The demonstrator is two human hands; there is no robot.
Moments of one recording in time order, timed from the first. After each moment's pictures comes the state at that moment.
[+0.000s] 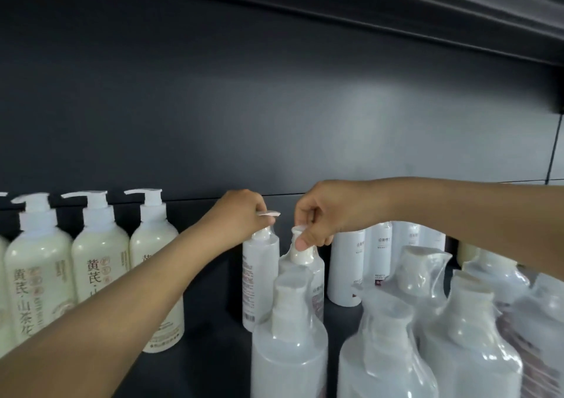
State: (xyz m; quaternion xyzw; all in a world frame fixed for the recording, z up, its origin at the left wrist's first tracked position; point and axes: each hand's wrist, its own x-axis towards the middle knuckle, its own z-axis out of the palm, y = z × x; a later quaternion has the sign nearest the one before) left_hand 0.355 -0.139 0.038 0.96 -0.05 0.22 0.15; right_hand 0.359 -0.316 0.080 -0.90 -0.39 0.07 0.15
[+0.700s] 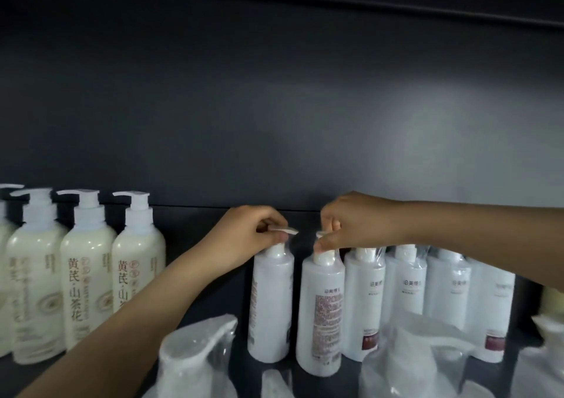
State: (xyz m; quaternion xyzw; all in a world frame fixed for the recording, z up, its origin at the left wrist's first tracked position) left_hand 0.384 -0.158 0.019 0.91 -0.06 0.28 0.30; right_hand 0.451 -0.341 0.074 -0.88 -0.46 -0.08 -0.01
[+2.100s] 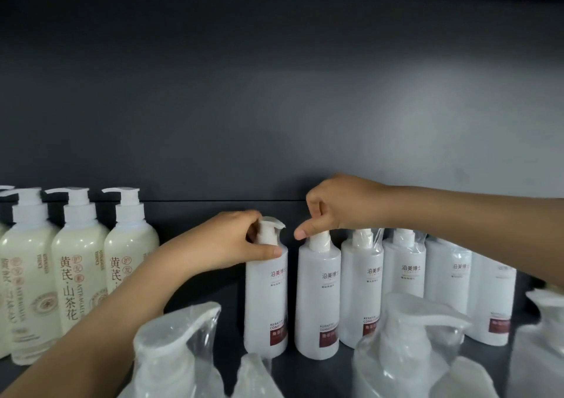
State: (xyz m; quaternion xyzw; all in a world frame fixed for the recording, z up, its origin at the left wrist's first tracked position) left_hand 0.372 -0.154 0.018 0.97 0.01 0.17 0.16; right_hand 0.460 -0.334 0.071 -0.87 -0.47 -0.13 0.00
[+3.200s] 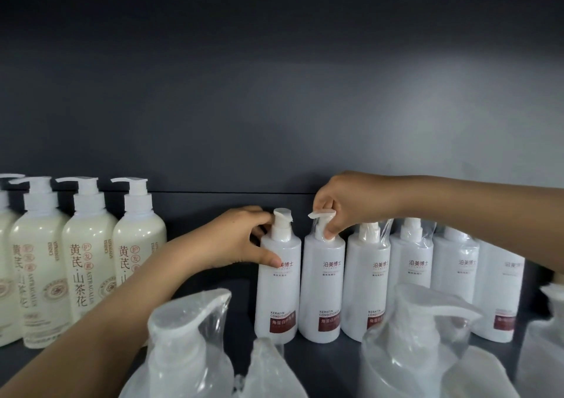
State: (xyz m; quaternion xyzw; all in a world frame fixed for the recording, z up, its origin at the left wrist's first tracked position) left_hand 0.379 -0.145 0.006 0.96 -0.08 0.15 0.23; right_hand 0.467 -0.335 0.070 -0.87 -0.49 -0.08 0.01
